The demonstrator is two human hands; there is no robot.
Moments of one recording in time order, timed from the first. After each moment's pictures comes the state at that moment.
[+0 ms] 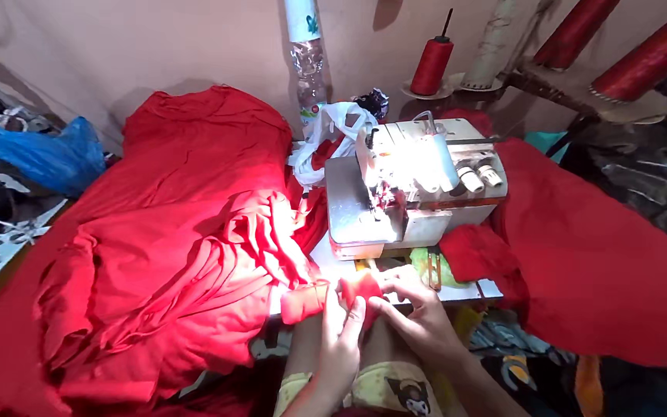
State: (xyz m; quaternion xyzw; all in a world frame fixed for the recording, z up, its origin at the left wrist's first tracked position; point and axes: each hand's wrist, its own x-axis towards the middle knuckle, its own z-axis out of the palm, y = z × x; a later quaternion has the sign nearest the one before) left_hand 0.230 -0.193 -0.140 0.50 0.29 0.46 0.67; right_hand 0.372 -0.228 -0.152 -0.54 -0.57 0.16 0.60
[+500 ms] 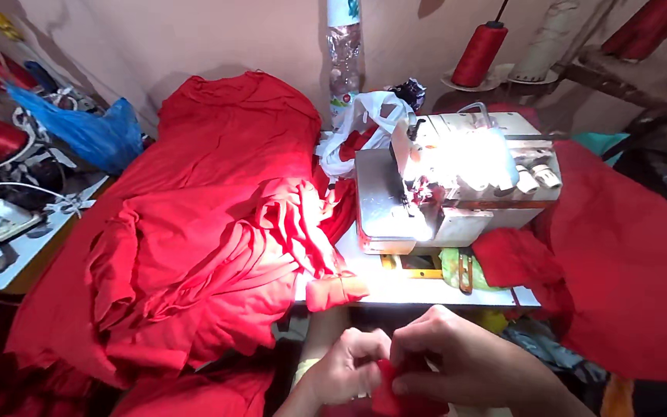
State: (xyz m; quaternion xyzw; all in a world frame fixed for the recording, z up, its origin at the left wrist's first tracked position) left_hand 0.171 -0.178 -0.157 0.61 0.01 0.31 0.73; right_hand 0.373 -0.230 -0.088 -0.31 -0.78 0.40 0.37
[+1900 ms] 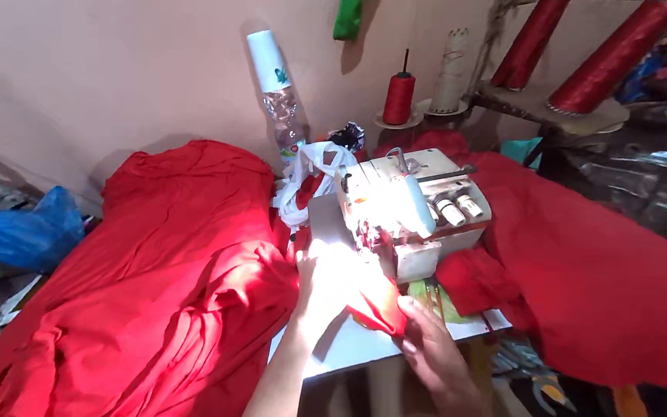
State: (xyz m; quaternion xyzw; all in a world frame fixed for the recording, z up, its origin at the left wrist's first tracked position) left_hand 0.293 -0.062 -0.075 0.90 0.34 0.22 0.15; right_hand 0.381 -0.204 -0.146 -0.41 -0.06 0.48 0.77
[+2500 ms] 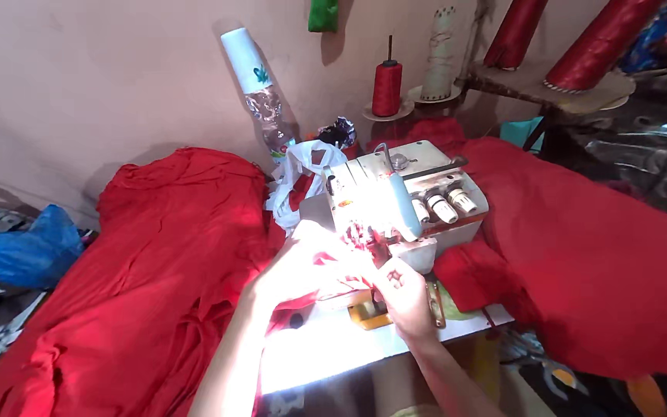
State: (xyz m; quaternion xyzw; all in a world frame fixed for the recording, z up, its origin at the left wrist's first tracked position) left_hand 0.278 -0.007 -0.041 0.94 0.17 0.11 0.26; right_hand 0.394 -0.150 -0.154 -0.54 -0.29 0.17 0.78
